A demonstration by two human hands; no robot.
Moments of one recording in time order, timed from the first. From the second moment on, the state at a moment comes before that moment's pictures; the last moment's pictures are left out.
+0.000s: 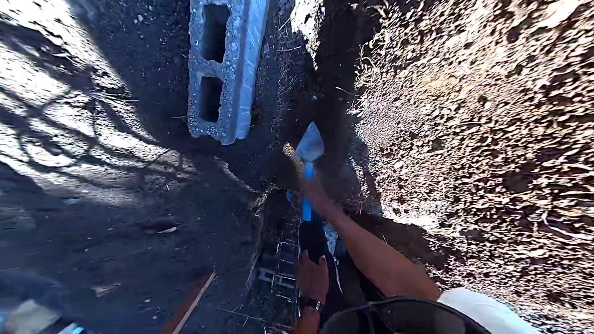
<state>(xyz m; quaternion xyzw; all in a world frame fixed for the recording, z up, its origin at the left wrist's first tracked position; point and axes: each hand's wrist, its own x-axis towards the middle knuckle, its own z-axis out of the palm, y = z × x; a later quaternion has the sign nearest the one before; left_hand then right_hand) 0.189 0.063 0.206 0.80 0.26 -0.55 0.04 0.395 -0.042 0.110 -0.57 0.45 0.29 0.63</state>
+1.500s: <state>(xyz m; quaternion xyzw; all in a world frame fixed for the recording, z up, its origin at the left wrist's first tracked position) 0.185 0.082 0.200 0.80 0.23 -0.55 0.01 0.507 -0.113 0.038 -0.63 0.36 0.36 0.58</state>
